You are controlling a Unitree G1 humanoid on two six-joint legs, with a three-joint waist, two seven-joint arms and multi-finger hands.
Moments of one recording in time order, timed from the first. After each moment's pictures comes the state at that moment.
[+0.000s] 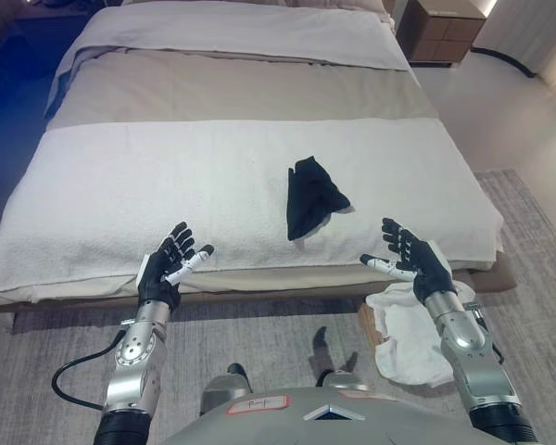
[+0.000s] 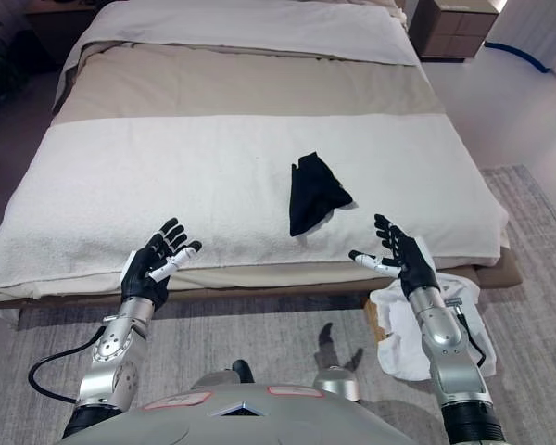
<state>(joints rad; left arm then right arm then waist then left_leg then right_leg) 0.29 0.28 0.04 0.18 -0.39 -0.11 -0.05 0.29 -0.42 0.01 0.09 0.10 -0.05 0.08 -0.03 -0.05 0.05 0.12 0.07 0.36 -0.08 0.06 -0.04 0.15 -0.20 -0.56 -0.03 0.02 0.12</state>
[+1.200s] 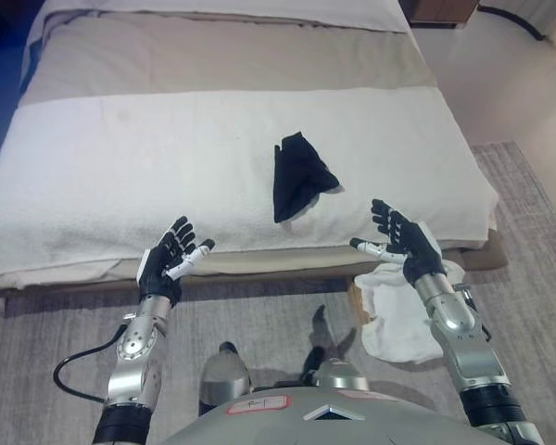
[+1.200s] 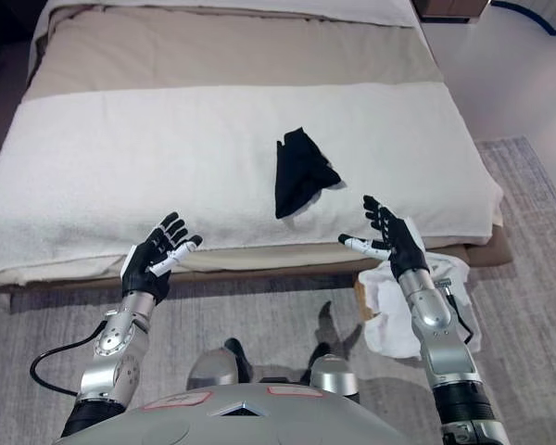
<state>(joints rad) 0.25 0.28 0.01 0.18 -0.41 -0.11 -0.03 0.18 -0.41 0.04 0.09 0.11 -0.06 0.06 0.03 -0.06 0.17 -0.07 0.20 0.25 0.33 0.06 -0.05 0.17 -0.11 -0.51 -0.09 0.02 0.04</state>
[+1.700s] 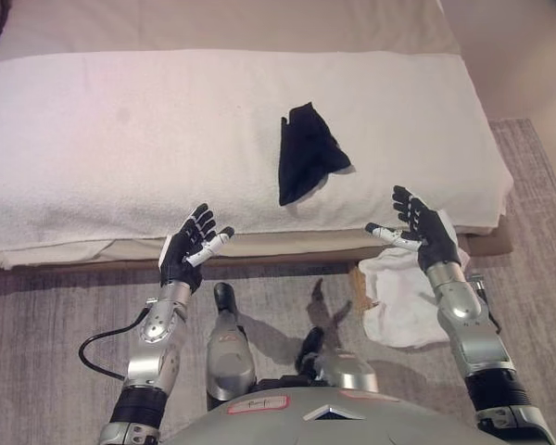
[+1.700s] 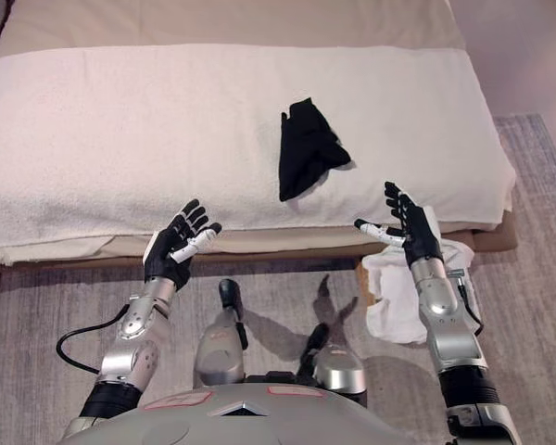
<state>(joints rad) 0.16 0.28 -0.05 0.20 -0.44 -0.11 0.02 0.11 -0.42 0.04 0.16 0.11 -0.06 -0.03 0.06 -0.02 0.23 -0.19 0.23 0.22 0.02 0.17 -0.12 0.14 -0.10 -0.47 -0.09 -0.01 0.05</state>
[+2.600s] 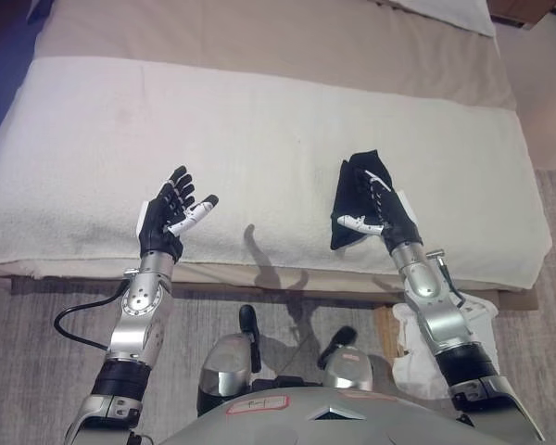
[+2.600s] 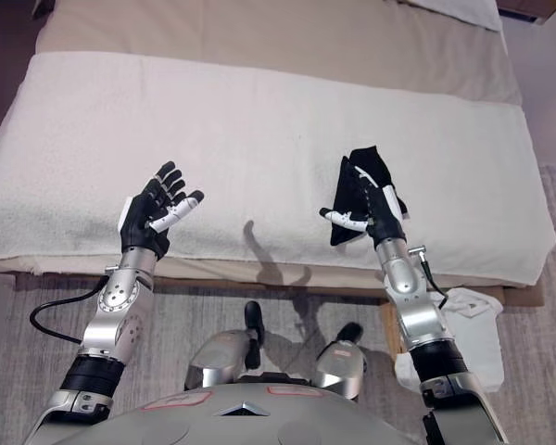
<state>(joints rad) 0.04 0.39 -0.08 0.19 -0.45 -0.15 0.12 -0.03 -0.38 0.15 0.21 -0.06 -0.04 -0.10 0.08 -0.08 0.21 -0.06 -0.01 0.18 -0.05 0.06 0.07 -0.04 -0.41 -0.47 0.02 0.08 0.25</state>
